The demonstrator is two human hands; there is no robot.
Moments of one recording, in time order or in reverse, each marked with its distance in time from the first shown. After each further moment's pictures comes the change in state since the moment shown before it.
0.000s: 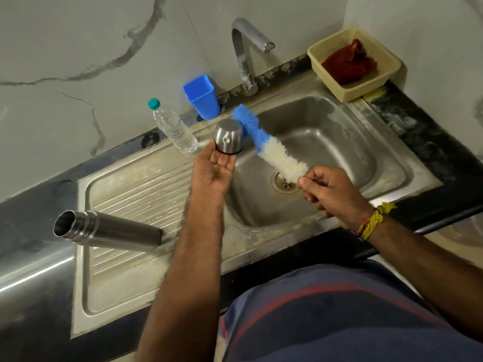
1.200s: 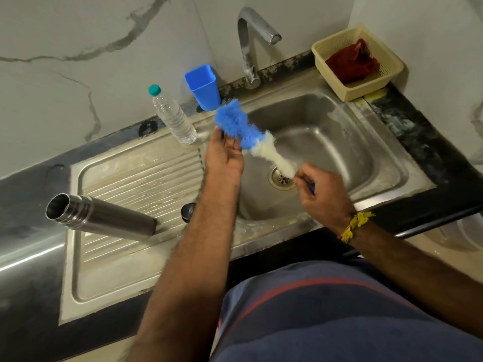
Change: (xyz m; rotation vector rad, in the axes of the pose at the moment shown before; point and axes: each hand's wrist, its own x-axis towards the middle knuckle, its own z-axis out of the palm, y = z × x) left_hand 0.018 -0.024 0.017 -0.159 -0.043 0.096; right_hand -0.001 0.013 0.010 -0.490 0.141 -0.474
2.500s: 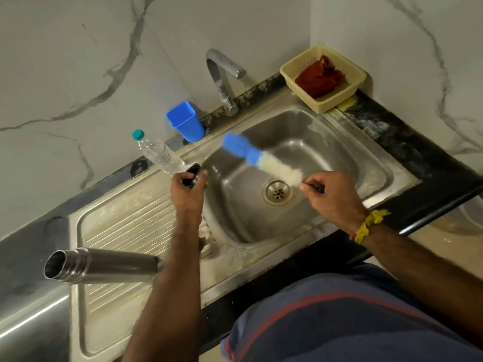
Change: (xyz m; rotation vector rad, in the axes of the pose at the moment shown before) left_hand 0.033 0.040 -0.062 1.249 0.089 0.538; right_hand 0.010 0.019 -0.026 0.018 0.130 0.177
